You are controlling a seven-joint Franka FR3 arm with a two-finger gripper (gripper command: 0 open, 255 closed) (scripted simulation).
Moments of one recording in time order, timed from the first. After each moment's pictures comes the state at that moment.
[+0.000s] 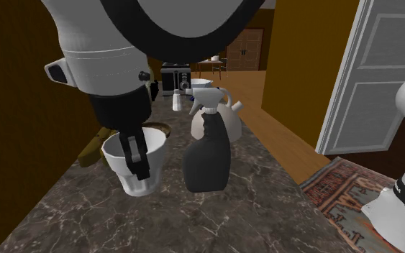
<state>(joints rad) -0.22 0.32 -0.30 -1.79 -0.11 2.07 -0.26</state>
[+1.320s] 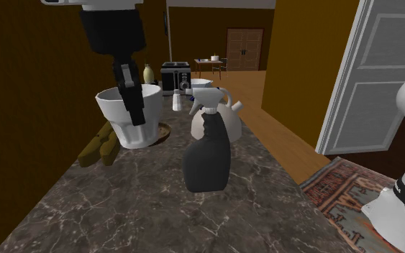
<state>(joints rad) -0.26 0.27 -0.33 -1.62 -0.11 1.87 -0.35</state>
